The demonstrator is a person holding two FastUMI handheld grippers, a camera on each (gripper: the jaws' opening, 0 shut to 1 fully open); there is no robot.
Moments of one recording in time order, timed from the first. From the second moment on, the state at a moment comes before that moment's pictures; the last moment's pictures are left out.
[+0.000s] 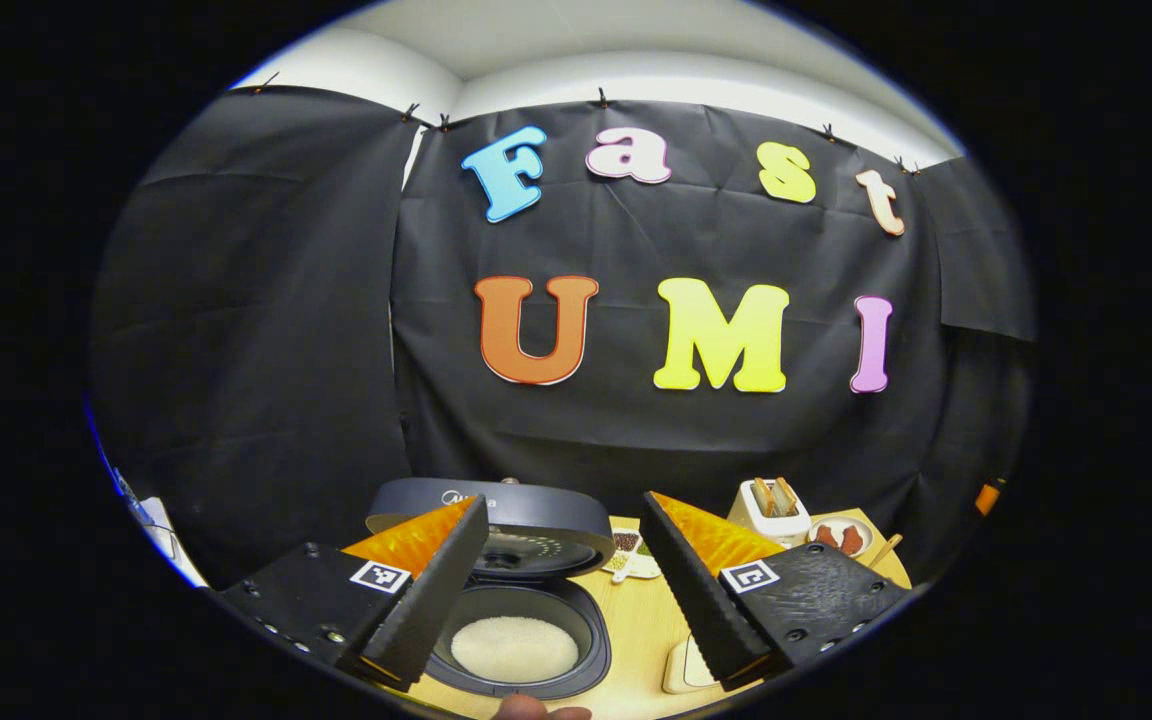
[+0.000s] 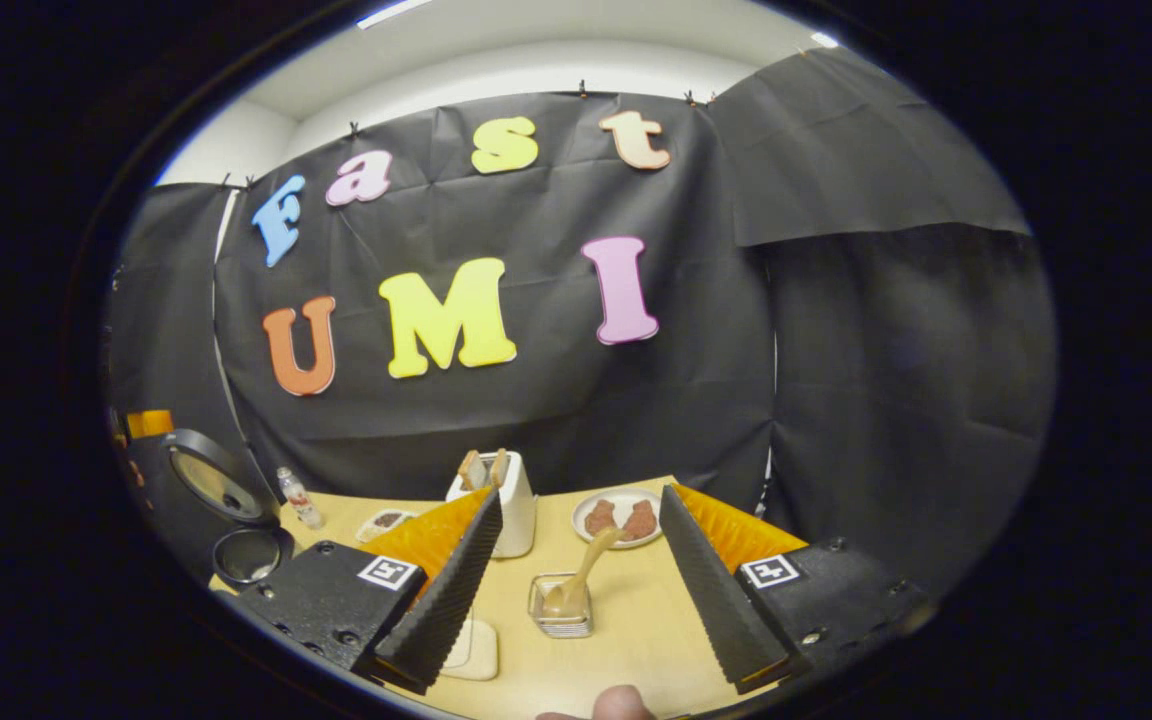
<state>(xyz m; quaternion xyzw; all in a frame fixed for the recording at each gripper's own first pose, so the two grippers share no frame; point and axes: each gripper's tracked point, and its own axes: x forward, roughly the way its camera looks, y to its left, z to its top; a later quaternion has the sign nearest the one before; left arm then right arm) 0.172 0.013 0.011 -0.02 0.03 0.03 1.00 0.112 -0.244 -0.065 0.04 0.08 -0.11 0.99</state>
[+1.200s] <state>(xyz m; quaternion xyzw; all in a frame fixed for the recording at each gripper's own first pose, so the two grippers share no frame) 0.180 -0.062 -0.005 -0.01 0.07 0.07 1.00 0.280 -0.260 -0.292 0.15 0.30 0.00 0.94</state>
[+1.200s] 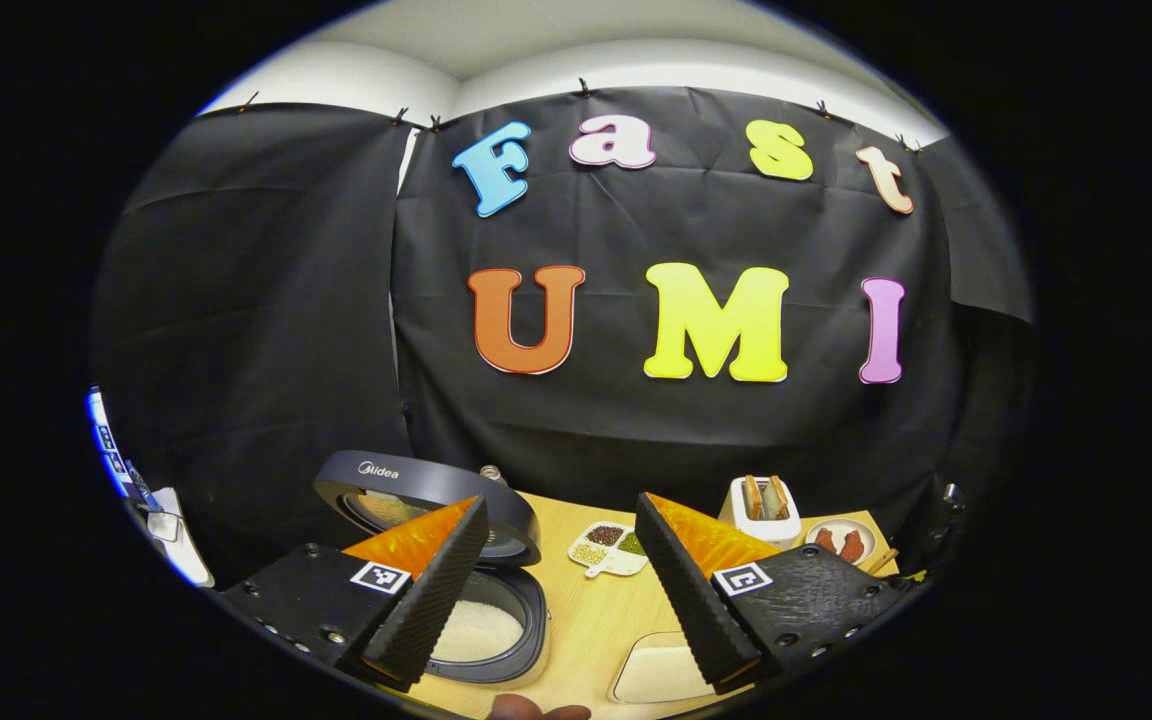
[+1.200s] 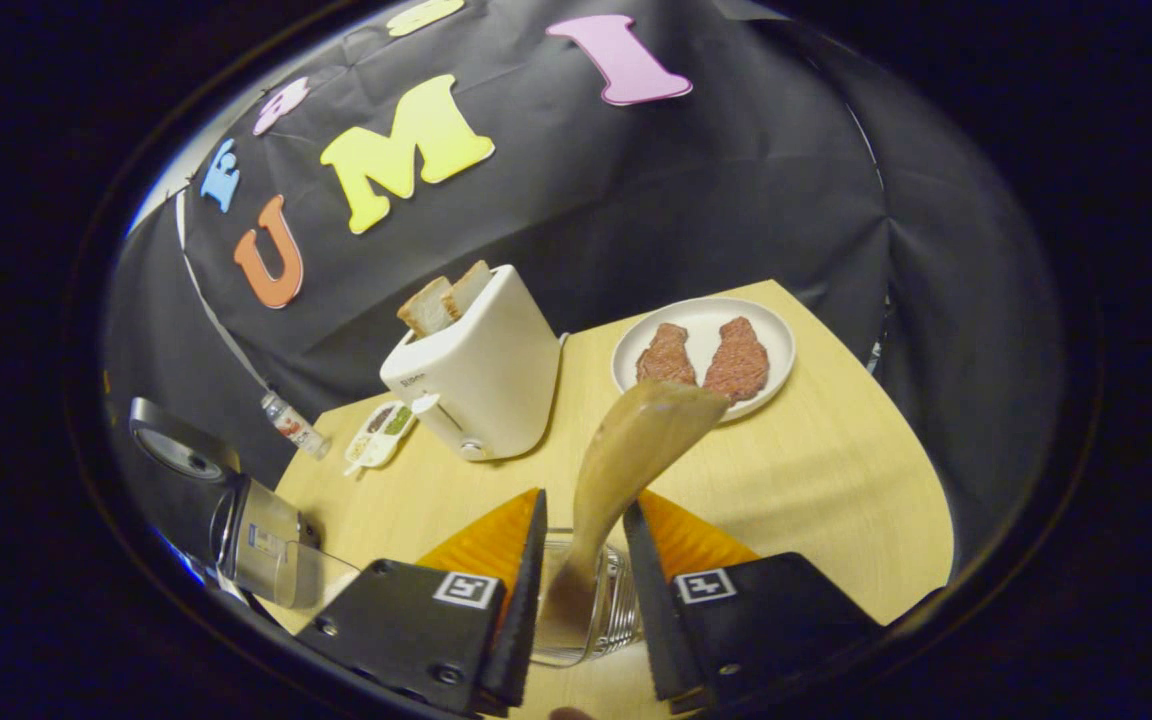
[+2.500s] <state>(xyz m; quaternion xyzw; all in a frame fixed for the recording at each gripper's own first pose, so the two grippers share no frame) 0.101 0.075 -0.022 0.02 -0.01 -0.08 1.00 0.195 -0.038 -0.197 0.03 0.27 -0.02 0.96</state>
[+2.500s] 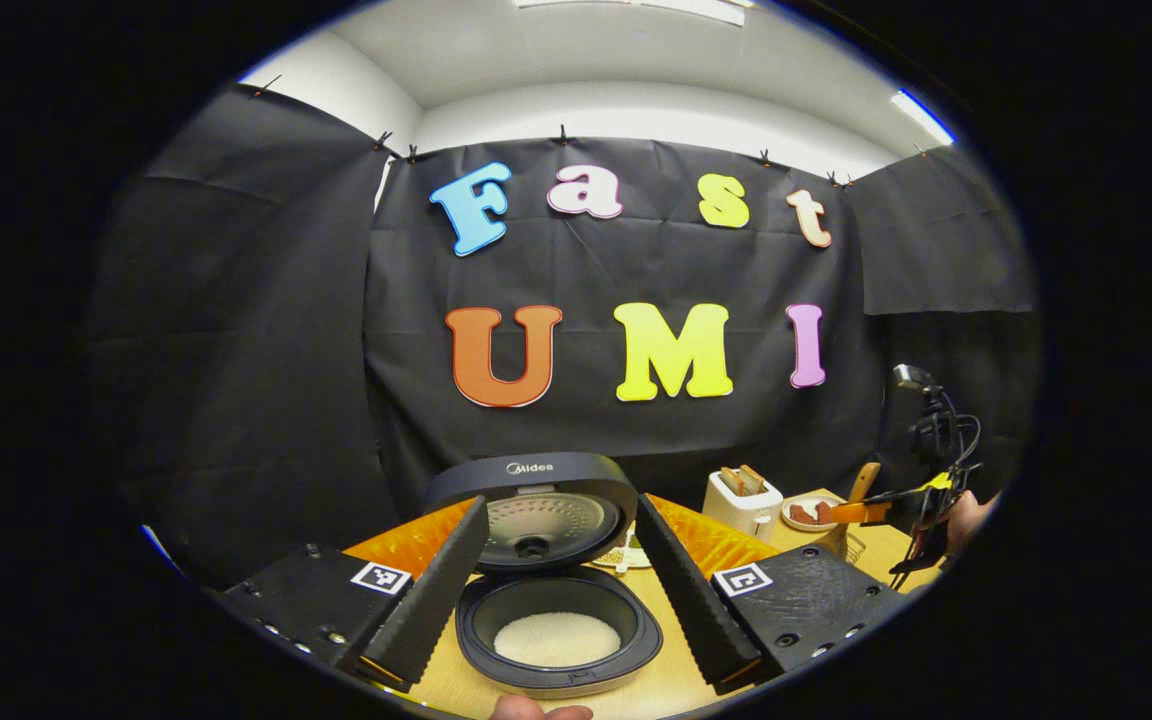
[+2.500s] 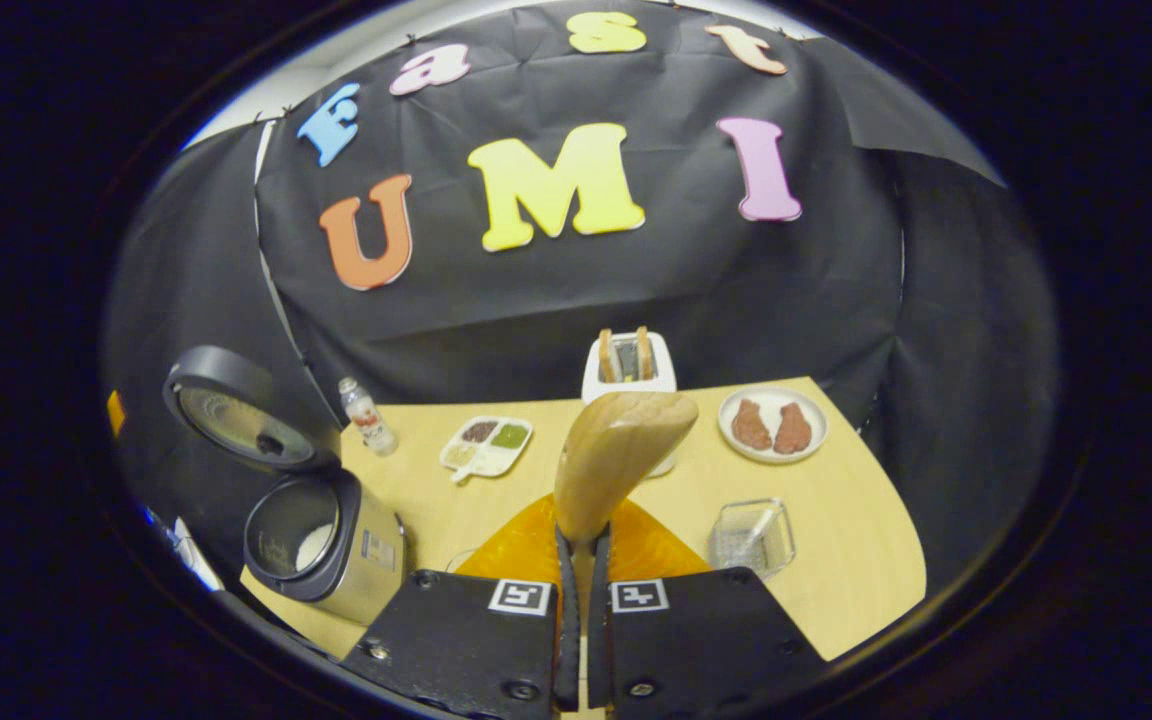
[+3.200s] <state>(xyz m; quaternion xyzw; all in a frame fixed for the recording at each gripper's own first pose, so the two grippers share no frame) 0.052 0.121 -0.028 -0.03 0.01 -0.04 1.00 0.185 0.001 -0.312 -0.10 0.32 -0.03 0.94</state>
